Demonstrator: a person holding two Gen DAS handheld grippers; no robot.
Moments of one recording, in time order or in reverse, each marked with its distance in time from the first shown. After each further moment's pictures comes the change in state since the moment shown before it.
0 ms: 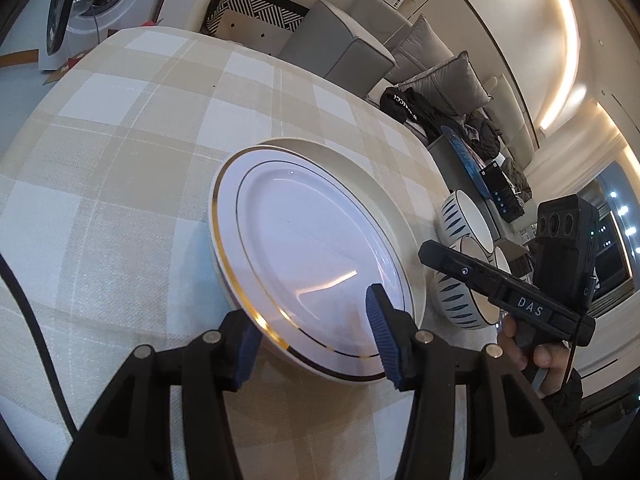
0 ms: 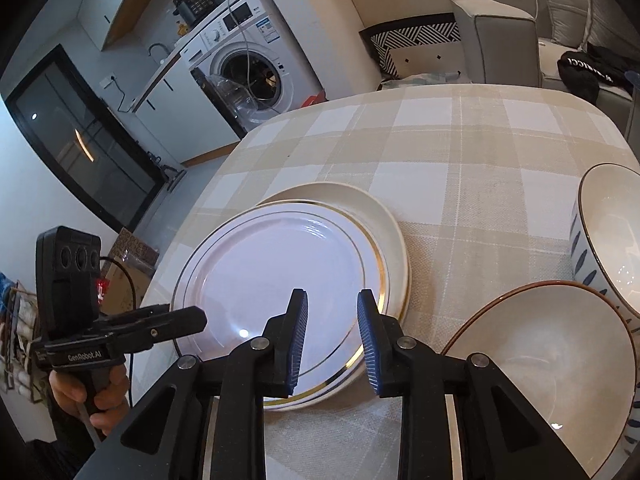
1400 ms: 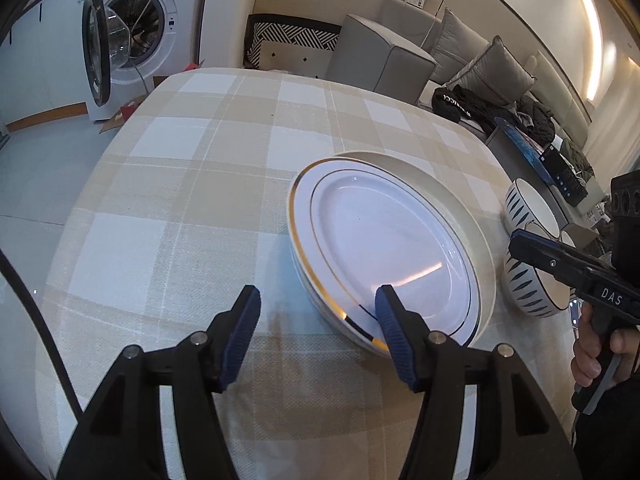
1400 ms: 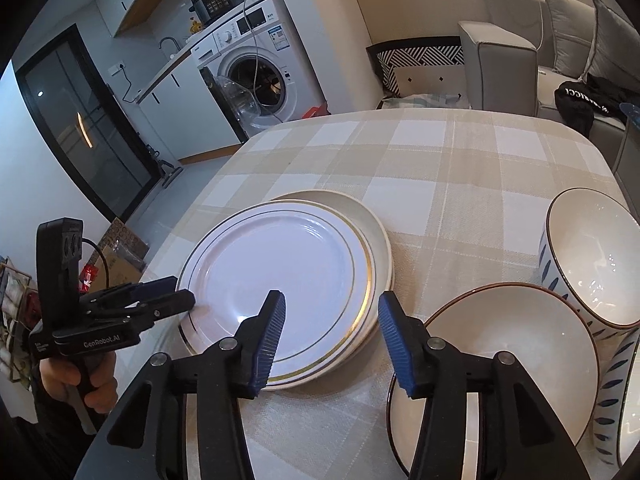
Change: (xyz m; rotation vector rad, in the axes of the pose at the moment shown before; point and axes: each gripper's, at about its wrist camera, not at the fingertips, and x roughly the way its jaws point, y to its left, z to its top) left arm -0.012 -0.002 -0.010 0.104 -0.077 0.293; right arm -0.024 0.001 -0.008 -0.081 -0.053 -0.048
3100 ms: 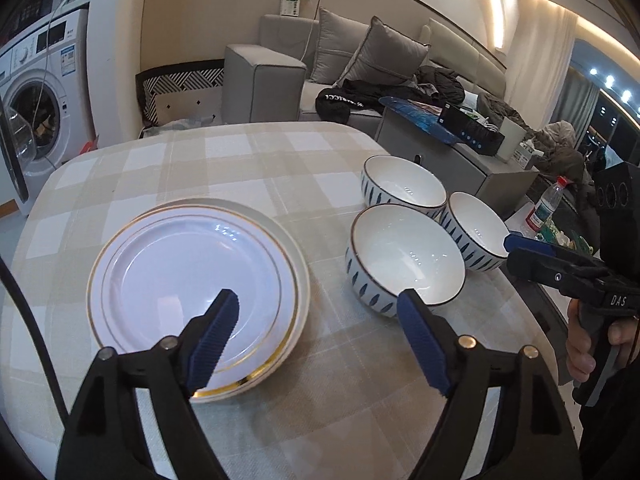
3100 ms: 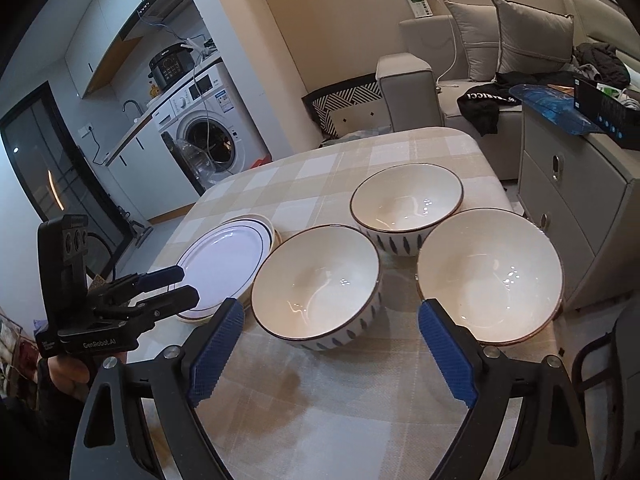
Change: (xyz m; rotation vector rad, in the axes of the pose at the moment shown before) left arm -0.003 -0.158 -0.010 0.318 -0.080 -0.185; right arm -0.144 -0.078 -0.088 0.163 -0.191 -0.124
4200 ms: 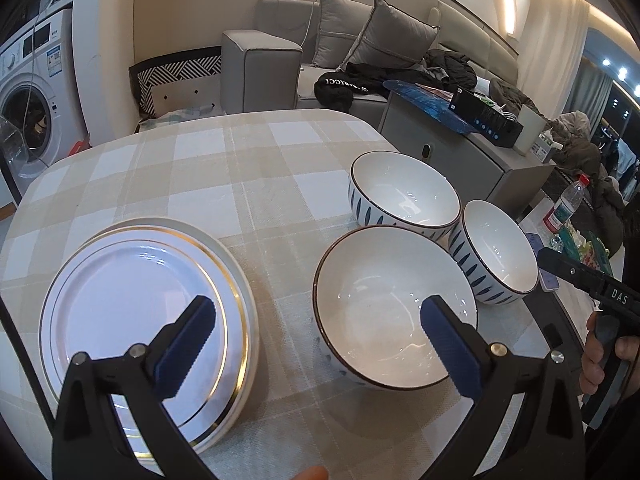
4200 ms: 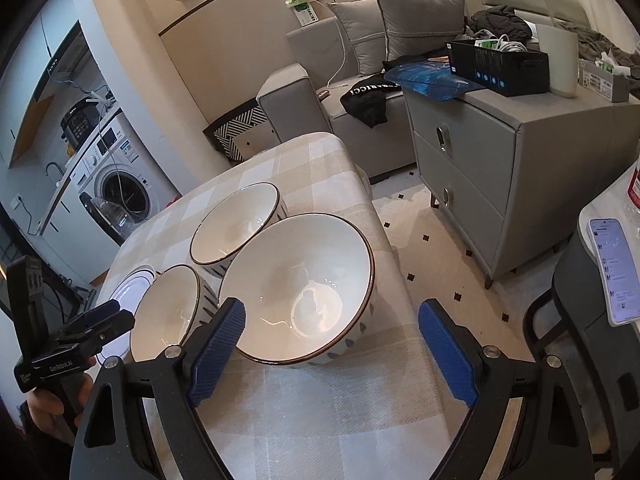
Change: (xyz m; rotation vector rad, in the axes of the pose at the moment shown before) left arm 0.064 -0.033 0.032 -0.013 0.066 0.054; right arm -0.020 -0.111 -0.002 0.241 -0.047 -0.241
